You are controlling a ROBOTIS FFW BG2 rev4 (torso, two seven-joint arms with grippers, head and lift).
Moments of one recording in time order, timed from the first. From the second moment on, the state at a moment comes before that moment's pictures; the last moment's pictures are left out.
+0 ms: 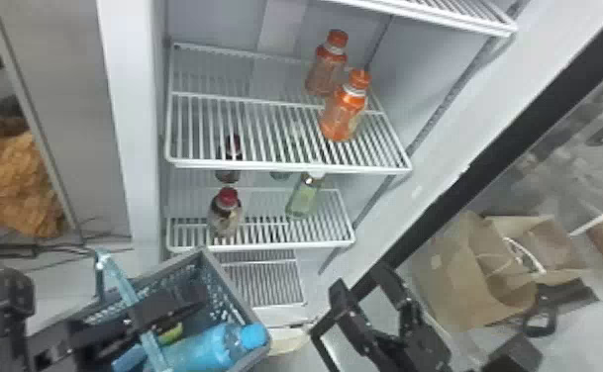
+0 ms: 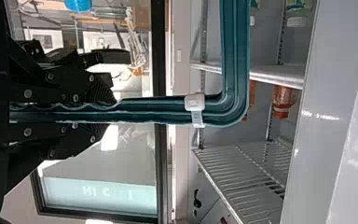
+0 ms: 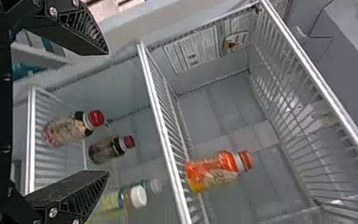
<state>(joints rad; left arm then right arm) 0.35 0.10 0.09 -1.77 1.29 1.26 -0.69 0.90 -0.15 -0.17 -2.02 -0.55 -0.27 0.56</state>
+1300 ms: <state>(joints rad) 0.36 0.10 0.10 -1.77 1.31 1.25 -0.70 1.06 -0.06 -0.33 -2.14 -0.40 -0.32 0.54</state>
